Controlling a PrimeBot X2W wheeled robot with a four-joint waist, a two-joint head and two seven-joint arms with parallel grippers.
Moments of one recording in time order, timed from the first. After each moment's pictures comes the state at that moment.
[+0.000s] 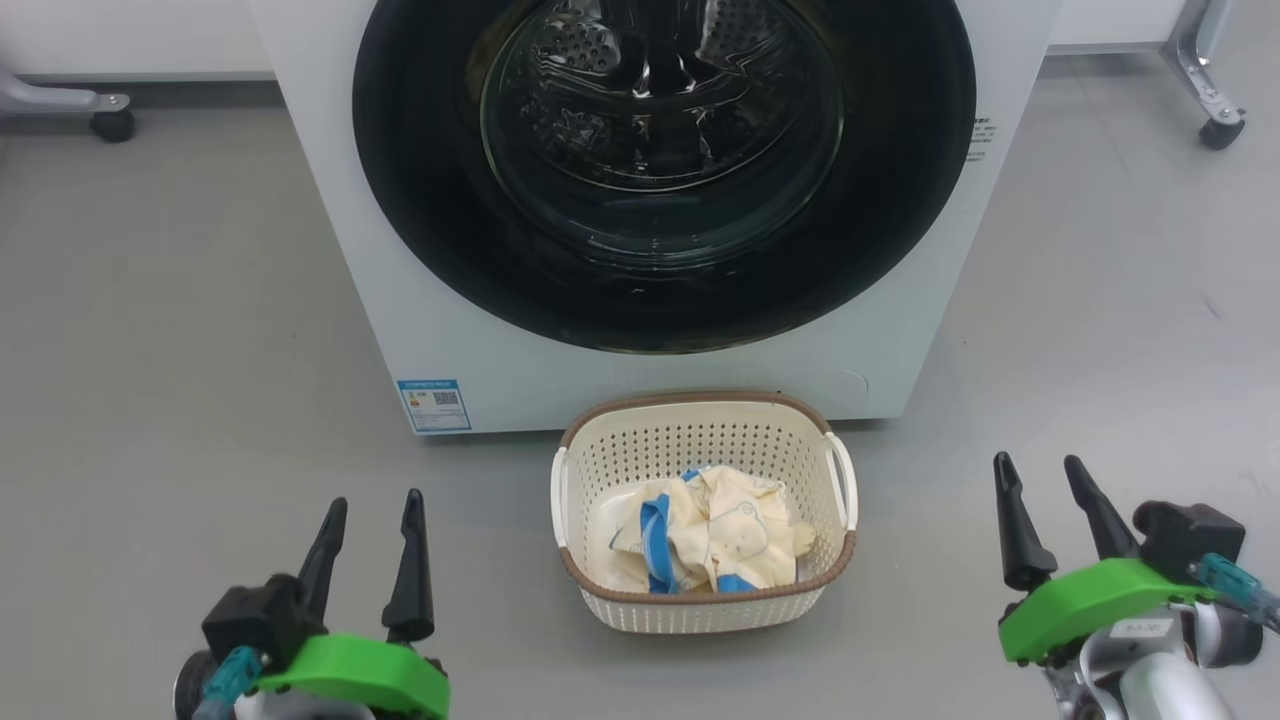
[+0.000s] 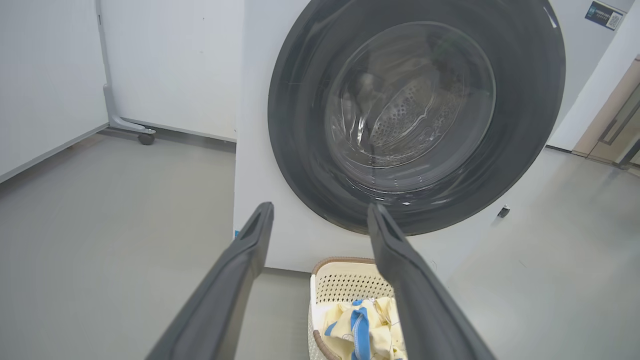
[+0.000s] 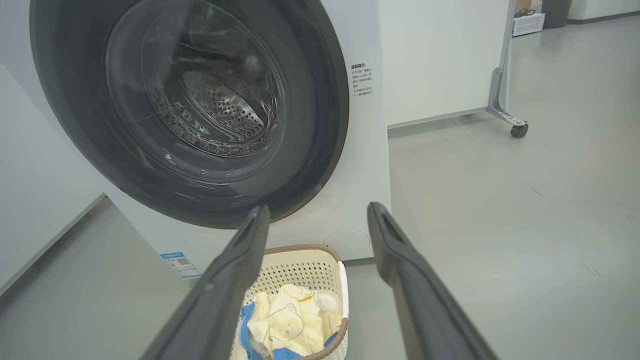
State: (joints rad) left arm -0.08 0.05 -0.17 0.24 -0.33 -0.12 -0.20; right arm -0.06 -0.07 0.02 0.33 0.32 0.13 -0.20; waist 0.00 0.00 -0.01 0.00
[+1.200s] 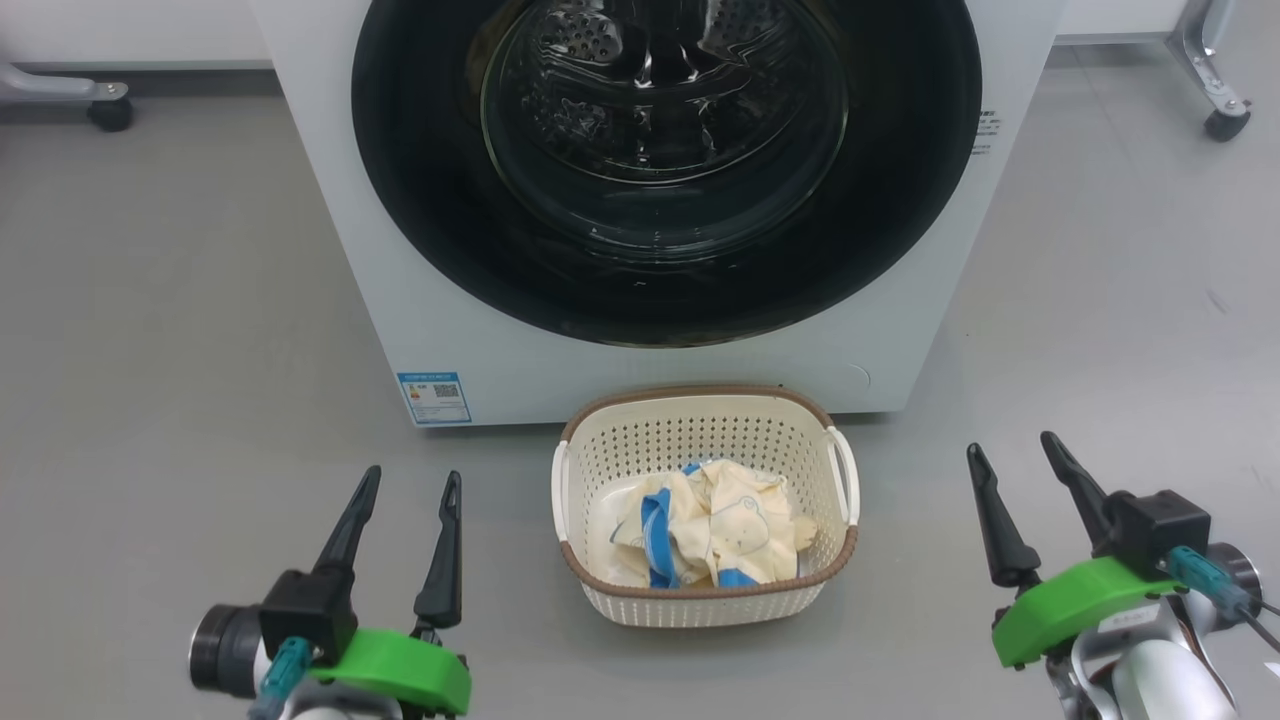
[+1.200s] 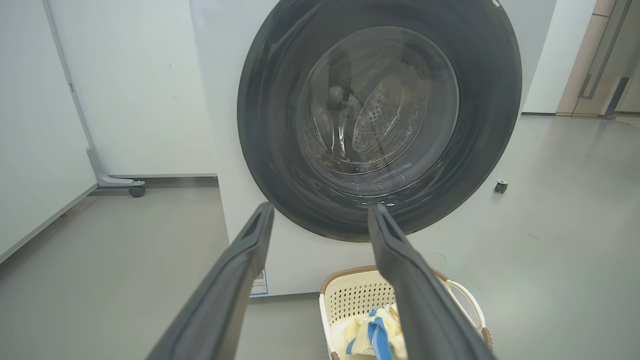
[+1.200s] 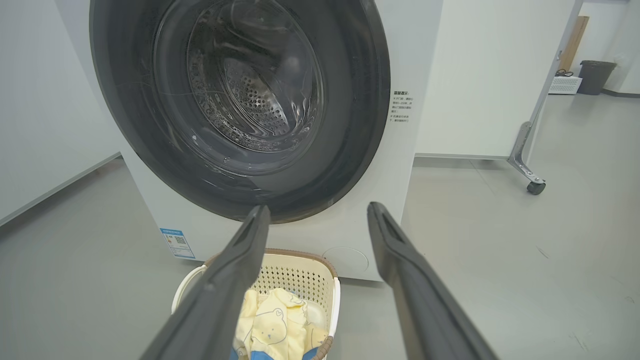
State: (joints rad) left arm -0.12 0.05 -0.21 0.25 -0.12 -0.13 -0.25; right arm -0.08 -0.07 0.02 0.32 0.10 0.13 -0.25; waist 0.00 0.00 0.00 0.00
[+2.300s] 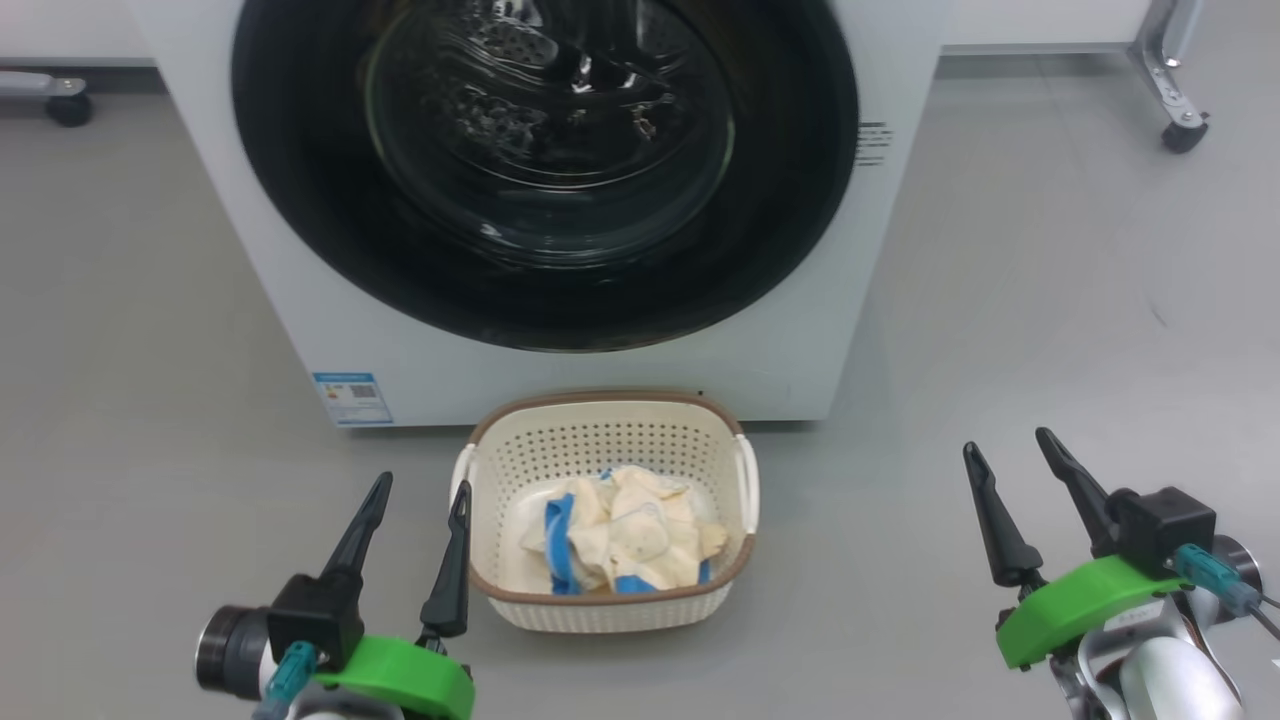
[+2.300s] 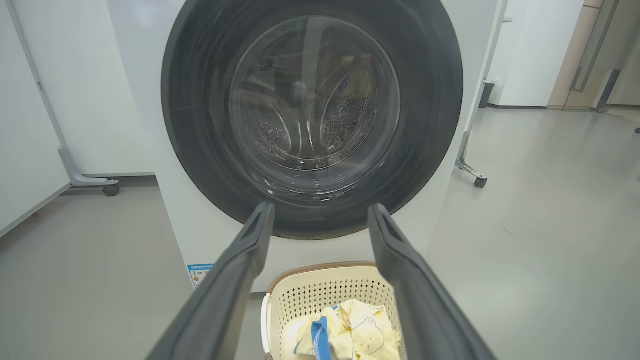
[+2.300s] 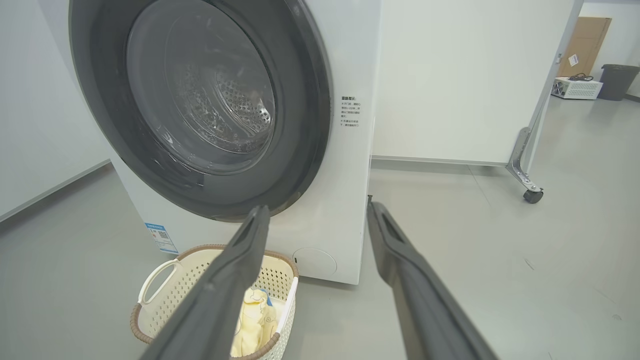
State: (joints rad) left arm -0.12 0.07 -0.24 0.26 -0.14 -0.13 -0.25; right arm -0.08 -0.07 0.00 0.32 0.09 0.13 -0.25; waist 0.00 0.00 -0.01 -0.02
